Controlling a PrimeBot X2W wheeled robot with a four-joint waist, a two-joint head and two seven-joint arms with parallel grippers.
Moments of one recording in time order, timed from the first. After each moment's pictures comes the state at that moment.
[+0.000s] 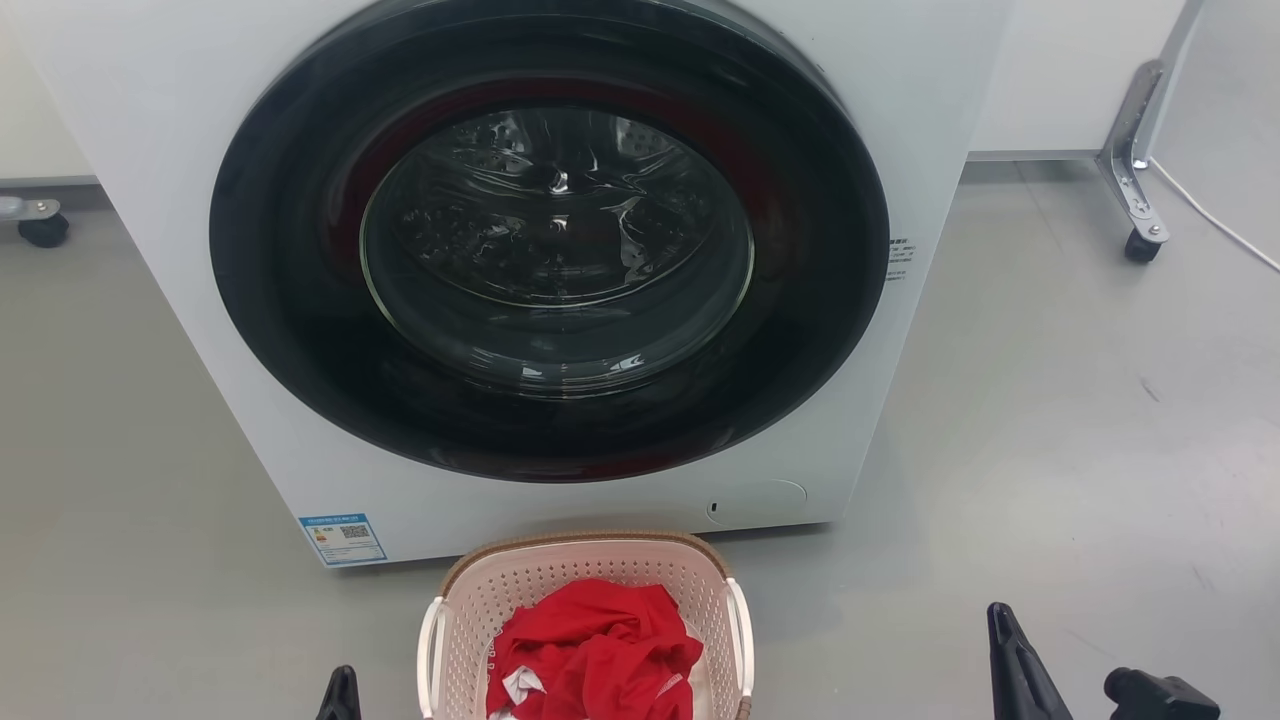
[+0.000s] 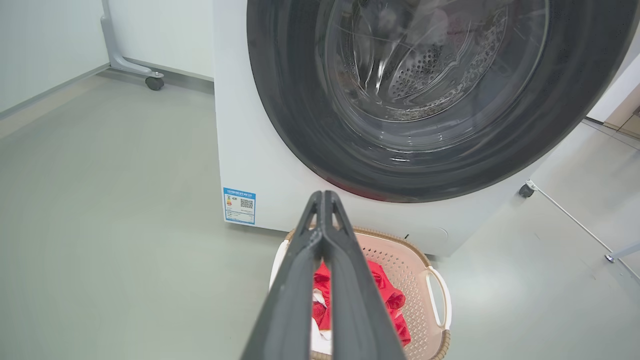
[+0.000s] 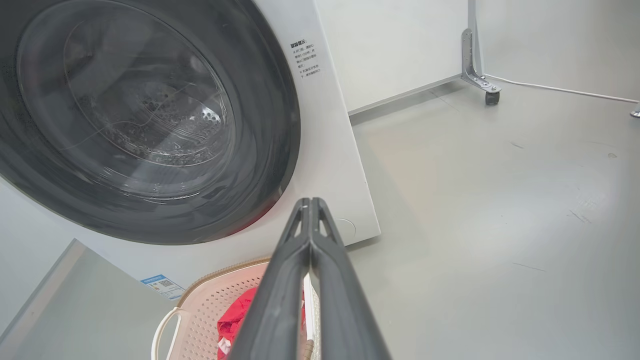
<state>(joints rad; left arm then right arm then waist) 0.20 0.06 -0.10 0.13 -0.39 0.08 -0.19 0.07 -0.10 0.22 0.16 0.48 -0.09 -0.18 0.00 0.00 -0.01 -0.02</state>
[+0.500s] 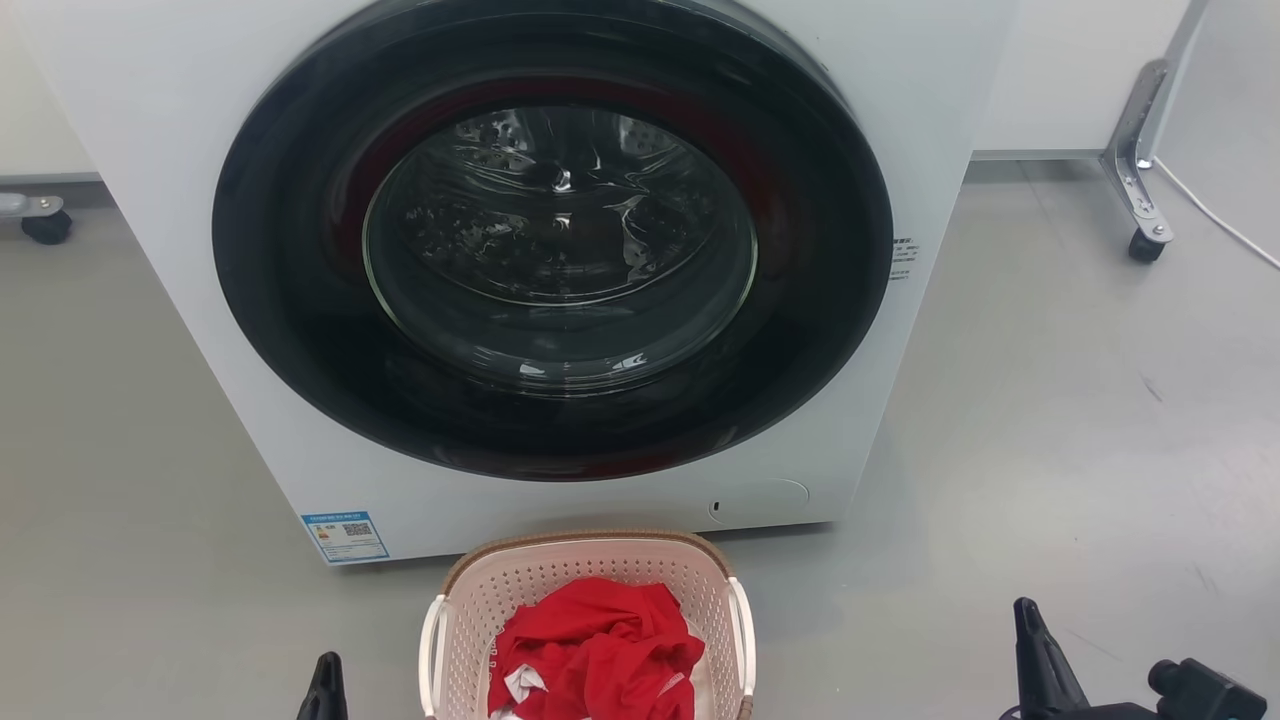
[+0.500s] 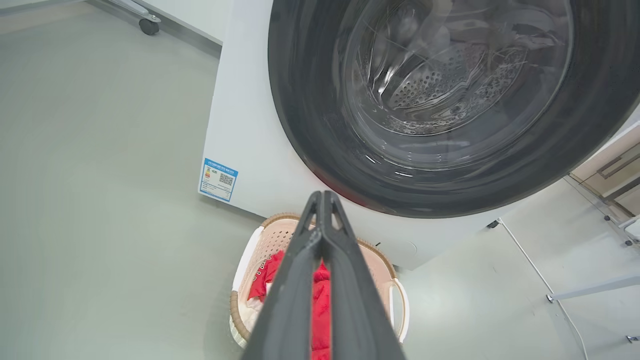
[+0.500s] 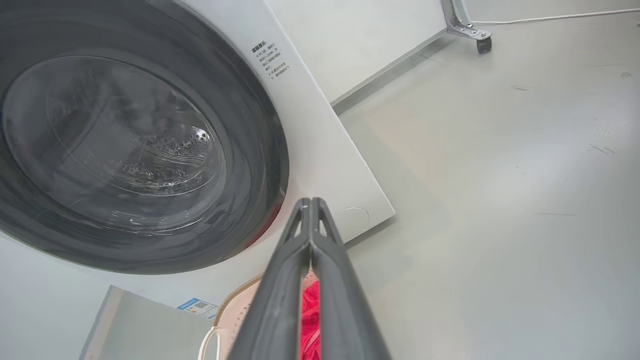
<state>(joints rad) 0.14 0.06 -0.06 0.16 -0.62 0.05 -0.13 0.05 -0.08 0.16 0.18 0.69 -0.05 -0.12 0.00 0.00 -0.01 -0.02</state>
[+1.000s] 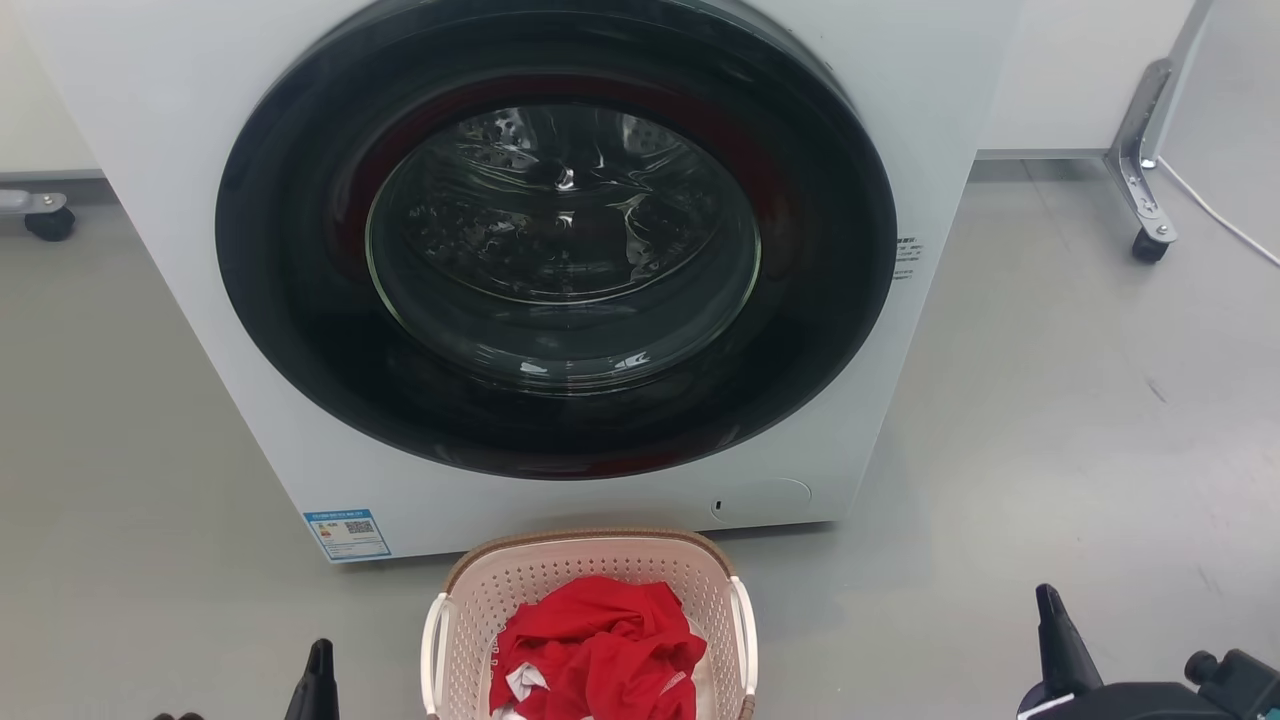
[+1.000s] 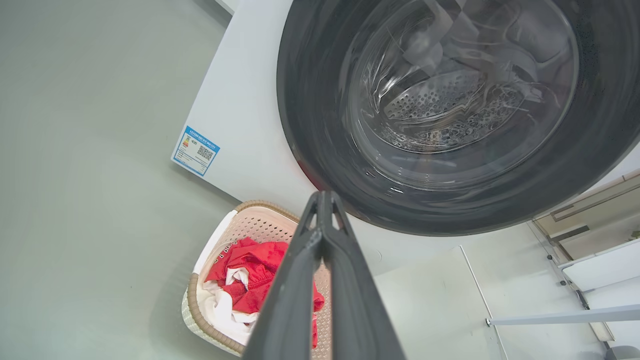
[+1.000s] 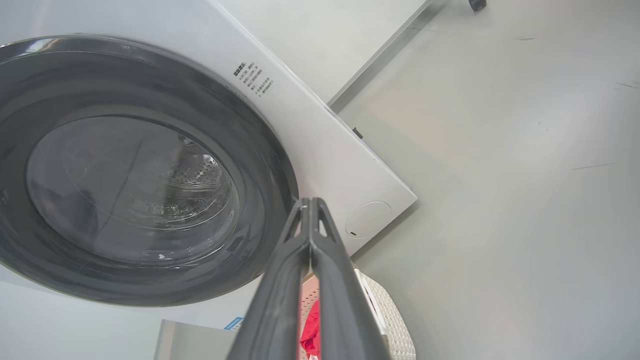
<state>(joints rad) 0.10 0.06 -0.03 0.19 -0.84 0.01 -0.07 0.02 -0.08 0.09 0.21 0.90 -0.01 -0.07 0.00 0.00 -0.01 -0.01</state>
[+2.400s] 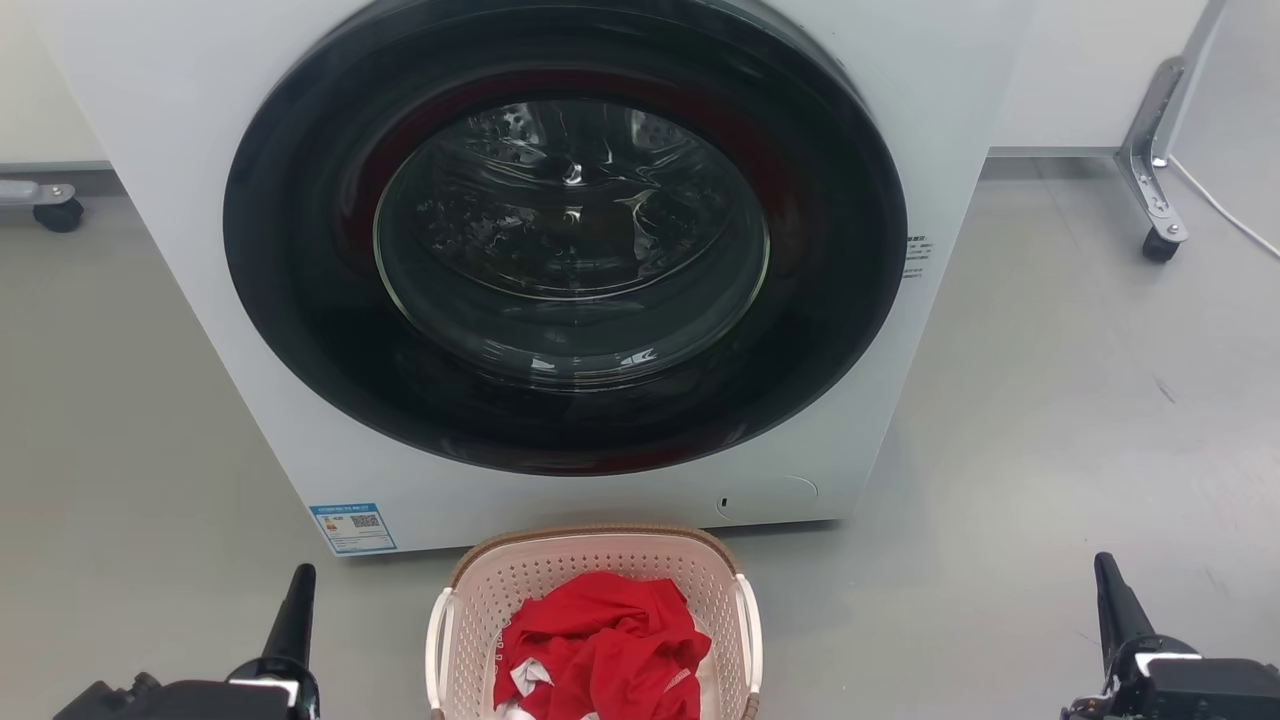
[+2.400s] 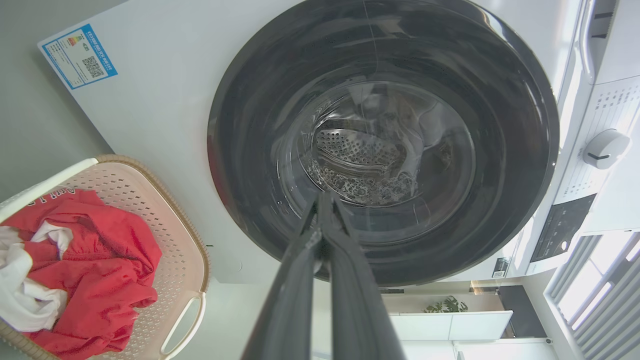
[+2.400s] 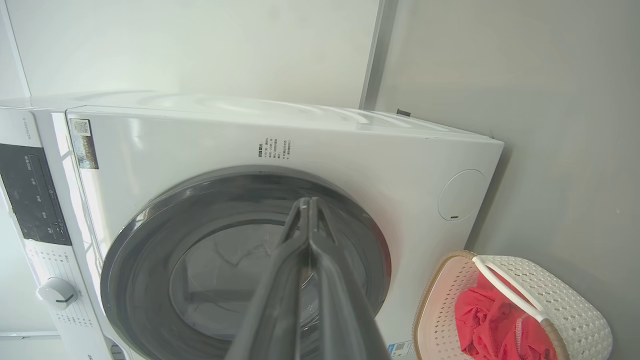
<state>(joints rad) -0.05 0.05 0.07 0.28 -1.46 -0.10 0.08 -0.06 -0.05 -0.09 0.28 1.47 0.10 0.08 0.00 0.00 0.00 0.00</state>
